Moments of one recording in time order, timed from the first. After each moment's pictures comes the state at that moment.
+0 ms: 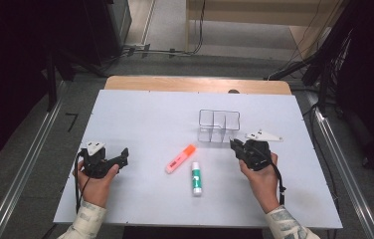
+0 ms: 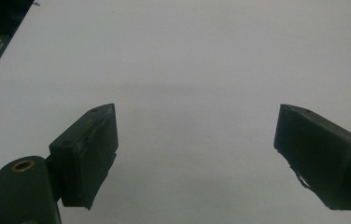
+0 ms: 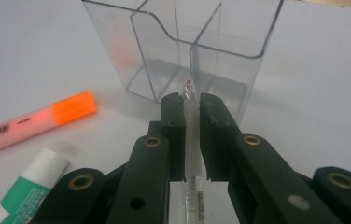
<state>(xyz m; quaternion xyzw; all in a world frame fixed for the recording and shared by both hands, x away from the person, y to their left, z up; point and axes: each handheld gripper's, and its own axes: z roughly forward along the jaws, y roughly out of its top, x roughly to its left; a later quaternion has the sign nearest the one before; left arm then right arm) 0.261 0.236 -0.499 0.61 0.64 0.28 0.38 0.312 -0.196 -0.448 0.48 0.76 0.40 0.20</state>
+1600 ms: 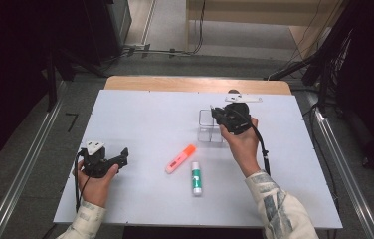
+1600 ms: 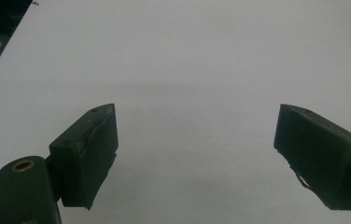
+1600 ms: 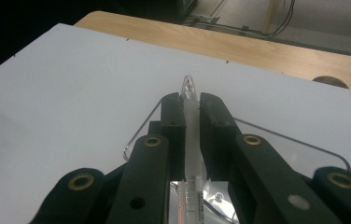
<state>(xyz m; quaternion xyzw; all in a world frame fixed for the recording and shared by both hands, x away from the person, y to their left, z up) 0.262 0.237 -0.499 0.61 0.64 0.28 0.38 0.380 -0.138 -0.395 0.45 0.76 0.43 0.19</state>
